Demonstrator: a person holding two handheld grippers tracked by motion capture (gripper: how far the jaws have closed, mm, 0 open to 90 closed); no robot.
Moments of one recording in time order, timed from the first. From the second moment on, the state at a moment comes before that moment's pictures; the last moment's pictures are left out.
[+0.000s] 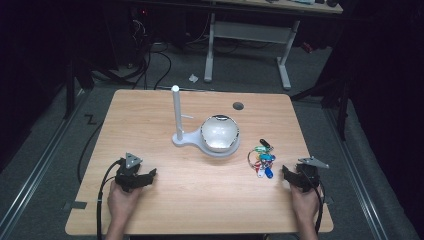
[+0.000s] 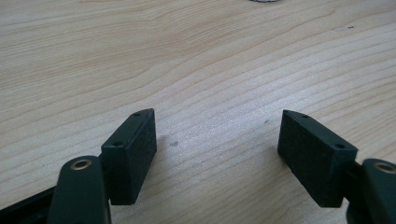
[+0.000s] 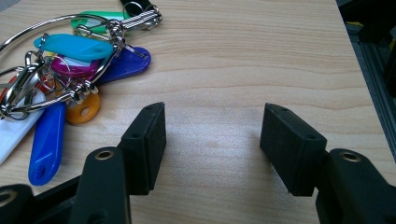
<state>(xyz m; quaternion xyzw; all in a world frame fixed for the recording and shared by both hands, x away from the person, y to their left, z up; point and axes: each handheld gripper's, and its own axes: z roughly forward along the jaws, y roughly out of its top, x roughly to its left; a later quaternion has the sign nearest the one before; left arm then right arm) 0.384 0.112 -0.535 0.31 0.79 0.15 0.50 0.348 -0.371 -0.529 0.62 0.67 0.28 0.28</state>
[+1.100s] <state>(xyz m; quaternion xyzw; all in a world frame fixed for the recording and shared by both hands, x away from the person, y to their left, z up) 0.384 0.112 -0.535 0.32 0.79 0.15 0.50 0.346 -0.371 -0.528 0.62 0.68 0.28 0.27</state>
